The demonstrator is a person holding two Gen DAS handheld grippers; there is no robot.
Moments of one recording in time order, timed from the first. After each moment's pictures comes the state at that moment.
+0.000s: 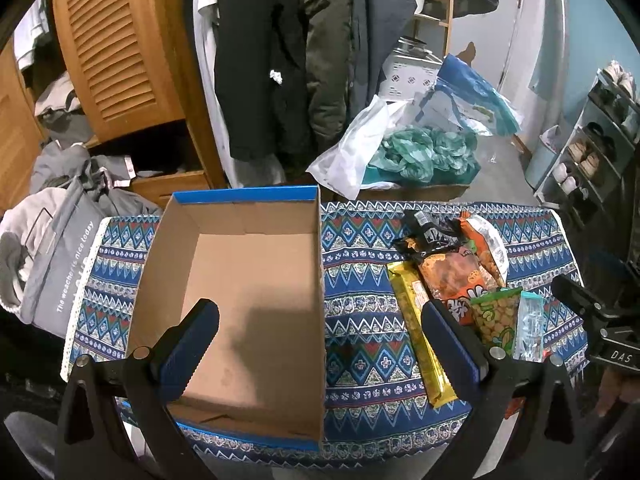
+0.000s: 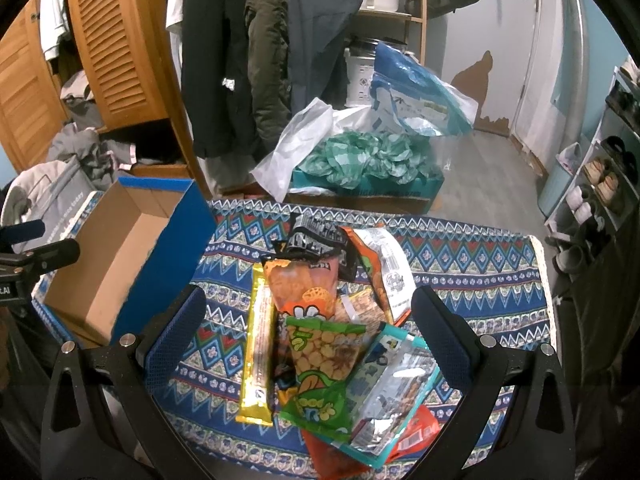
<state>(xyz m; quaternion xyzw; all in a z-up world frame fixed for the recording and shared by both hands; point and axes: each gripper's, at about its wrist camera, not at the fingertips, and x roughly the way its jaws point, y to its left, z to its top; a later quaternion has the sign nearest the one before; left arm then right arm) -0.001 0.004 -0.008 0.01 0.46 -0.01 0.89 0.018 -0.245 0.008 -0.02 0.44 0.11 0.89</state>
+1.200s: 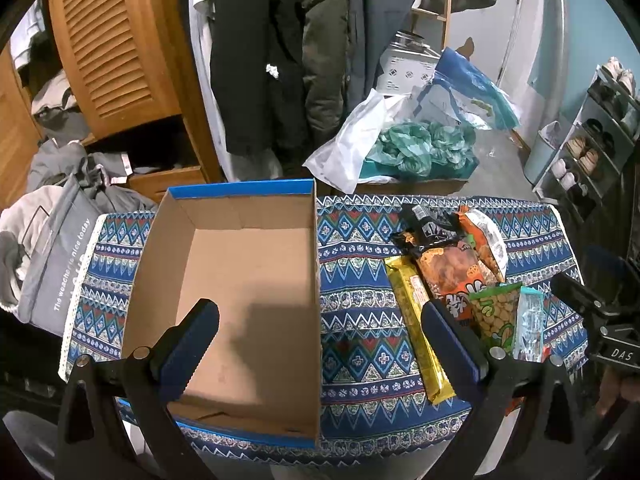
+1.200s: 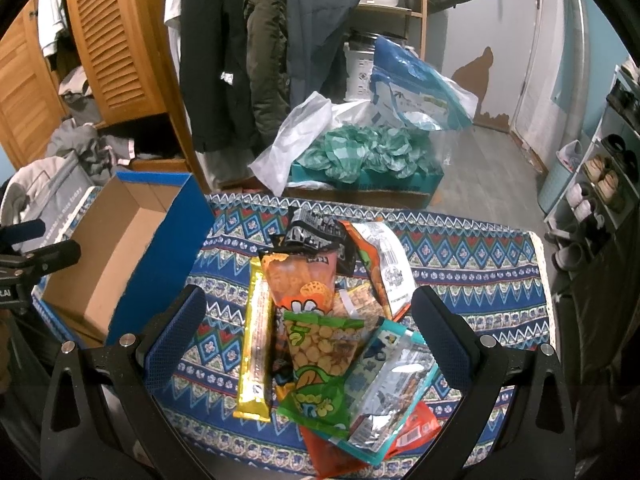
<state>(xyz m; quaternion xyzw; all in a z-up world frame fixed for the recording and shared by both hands) 0.001 0.001 -0.013 0.01 0.47 -0.02 0.88 0.015 -0.247 0.001 -0.02 0.45 0.11 0.89</state>
